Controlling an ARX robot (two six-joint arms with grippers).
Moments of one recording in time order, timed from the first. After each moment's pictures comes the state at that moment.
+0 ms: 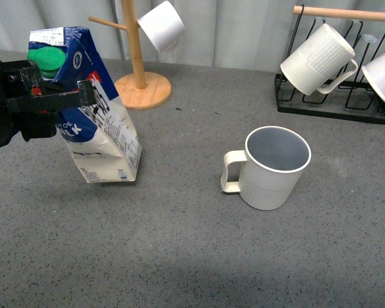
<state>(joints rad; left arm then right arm) -0.29 1.61 0.44 0.80 -0.18 -0.21 0.00 0.00 0.01 0.00 0.00 0.00</state>
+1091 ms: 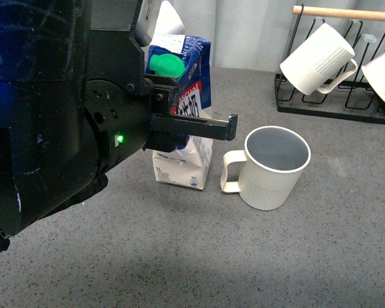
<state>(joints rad) -0.58 1.78 0.59 0.83 -0.28 -0.16 0.00 0.00 0.01 0.00 0.00 0.00</state>
